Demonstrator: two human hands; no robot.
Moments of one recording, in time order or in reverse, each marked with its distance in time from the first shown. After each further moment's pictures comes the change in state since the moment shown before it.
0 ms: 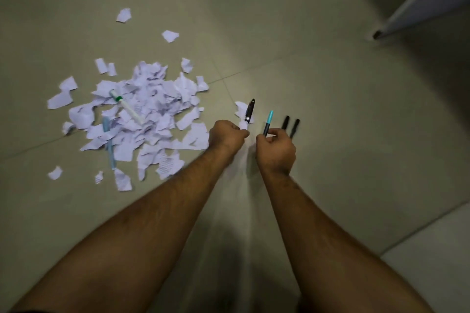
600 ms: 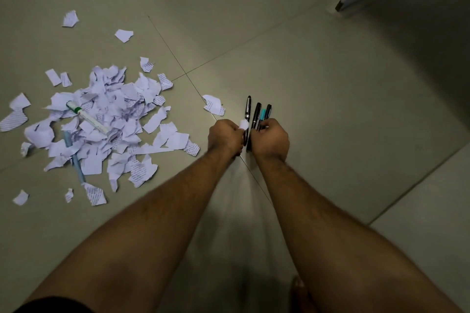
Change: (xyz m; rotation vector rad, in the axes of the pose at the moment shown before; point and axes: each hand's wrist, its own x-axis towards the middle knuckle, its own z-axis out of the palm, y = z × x) left_hand -0.009 -0.003 0.067 0.083 -0.092 0.077; right_hand 0.043 0.037 -0.022 -0.115 -0.029 0.040
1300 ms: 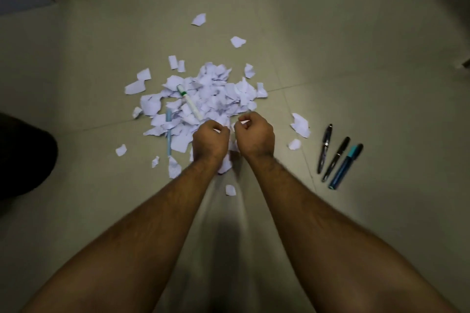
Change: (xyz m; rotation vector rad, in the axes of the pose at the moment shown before) left_hand 0.001 -0.072 -0.186 0.008 0.604 -0.069; right_hand -0.102 -0.121 0.122 0.106 -0.382 -0.449
